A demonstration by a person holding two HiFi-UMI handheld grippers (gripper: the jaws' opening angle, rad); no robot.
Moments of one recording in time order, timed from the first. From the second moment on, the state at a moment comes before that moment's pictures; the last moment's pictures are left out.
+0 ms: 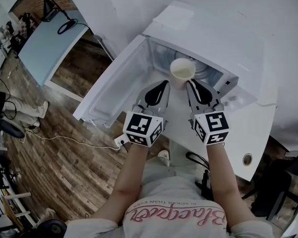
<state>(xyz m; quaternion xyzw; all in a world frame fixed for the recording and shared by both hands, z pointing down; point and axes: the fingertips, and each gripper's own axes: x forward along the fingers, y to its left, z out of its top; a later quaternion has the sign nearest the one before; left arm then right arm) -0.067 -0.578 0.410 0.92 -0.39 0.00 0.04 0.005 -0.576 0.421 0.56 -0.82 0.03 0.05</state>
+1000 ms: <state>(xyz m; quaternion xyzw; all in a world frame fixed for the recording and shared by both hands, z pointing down) -0.064 -0.547 0.325 0.93 -0.37 -0.03 -0.04 0.010 -0.537 0.331 0.57 -0.82 -0.02 -0.03</state>
